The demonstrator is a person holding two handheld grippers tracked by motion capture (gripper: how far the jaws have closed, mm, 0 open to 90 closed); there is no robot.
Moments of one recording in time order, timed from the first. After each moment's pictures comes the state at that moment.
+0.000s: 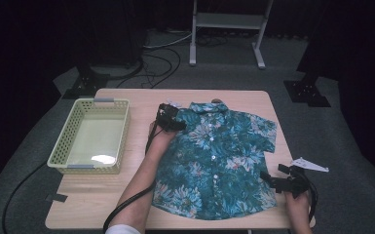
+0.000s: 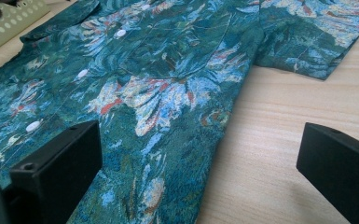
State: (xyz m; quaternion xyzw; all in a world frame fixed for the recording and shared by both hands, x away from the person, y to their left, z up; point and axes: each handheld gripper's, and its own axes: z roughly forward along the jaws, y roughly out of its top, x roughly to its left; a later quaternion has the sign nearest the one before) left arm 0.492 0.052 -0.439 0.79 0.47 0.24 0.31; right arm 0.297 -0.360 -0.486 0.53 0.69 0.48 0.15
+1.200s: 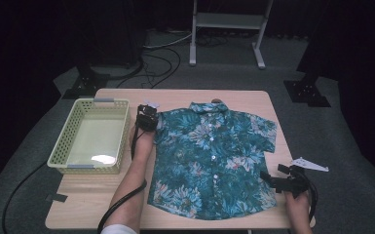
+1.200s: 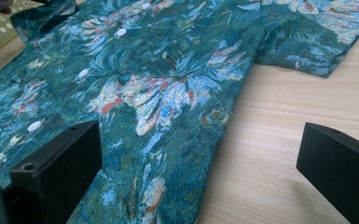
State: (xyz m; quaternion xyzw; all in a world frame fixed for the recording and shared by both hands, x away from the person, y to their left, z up) left arm 0.489 0.127 -0.442 0.73 0.55 0.30 0.28; right arm 0.298 -0.360 -0.486 0.53 0.69 0.48 0.14
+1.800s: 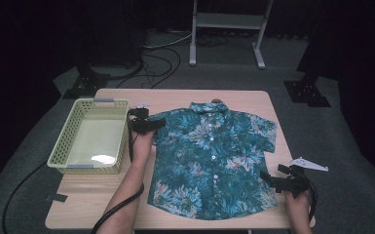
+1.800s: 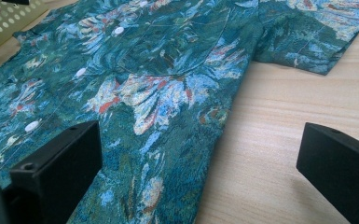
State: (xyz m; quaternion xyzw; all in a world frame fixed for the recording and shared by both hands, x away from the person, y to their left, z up) left arm 0.477 0.134 -0.444 0.67 0.59 0.19 0.40; right arm 0.299 -0.360 -0.487 0.54 0.68 0.47 0.14
